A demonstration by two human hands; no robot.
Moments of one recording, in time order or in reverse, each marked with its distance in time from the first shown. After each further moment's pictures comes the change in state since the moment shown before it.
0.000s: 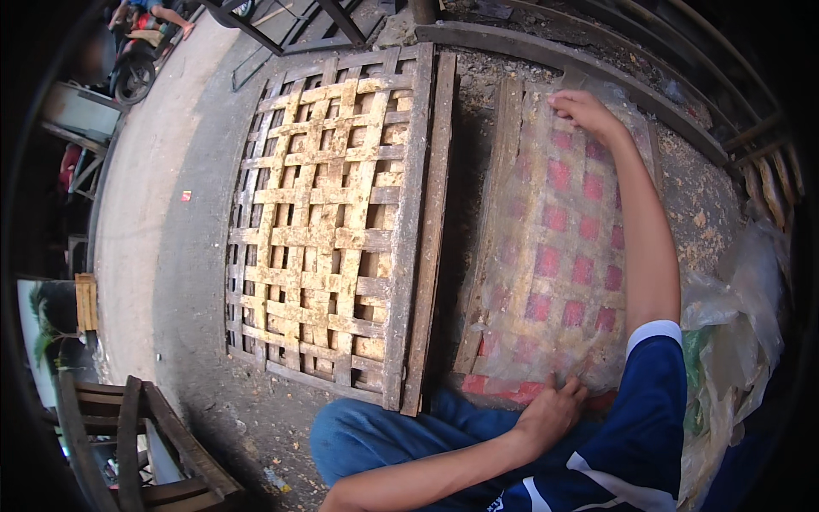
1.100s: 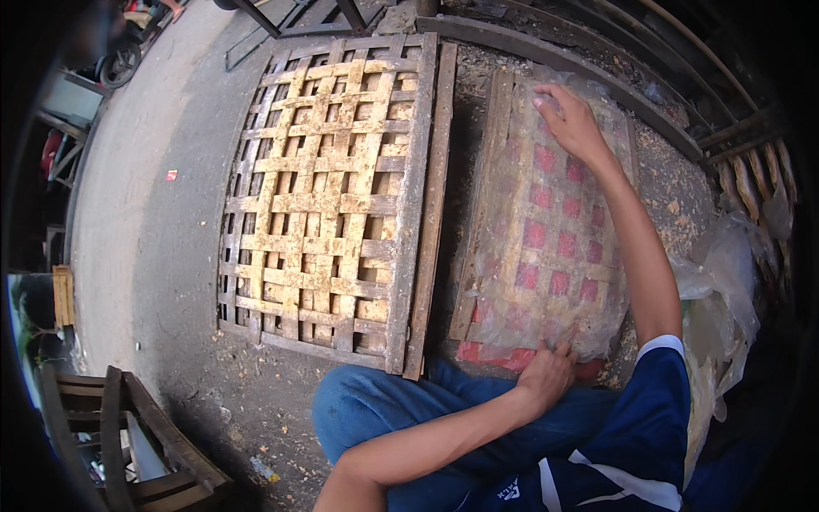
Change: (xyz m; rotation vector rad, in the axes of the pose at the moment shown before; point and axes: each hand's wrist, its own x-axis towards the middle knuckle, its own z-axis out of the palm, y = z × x) left_hand 0.000 0.004 0.012 -0.090 0.073 -0.046; right_hand -0.100 -0.078 -0.024 -0.012 0.028 -0.387
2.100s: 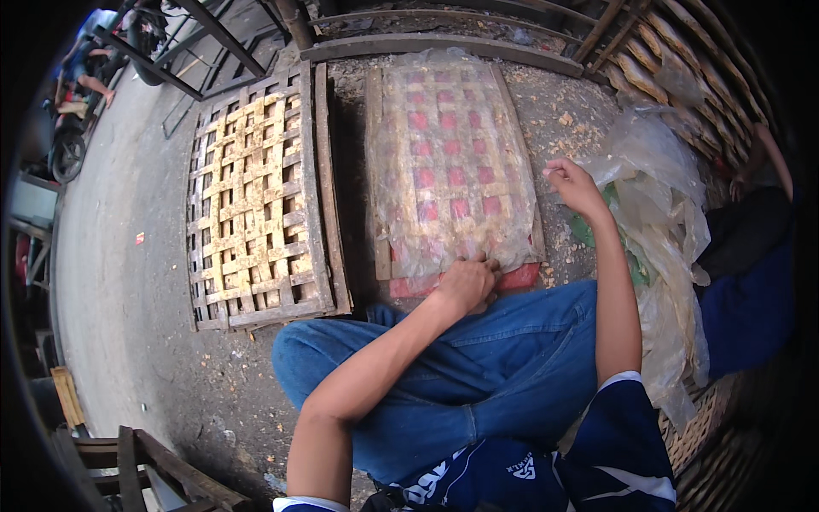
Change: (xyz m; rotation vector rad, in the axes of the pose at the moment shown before) left_hand -0.002 -0.008 0.008 0.071 0.084 0.149; right_hand -0.307 0.016 -0.147 0.220 -0.103 0.747
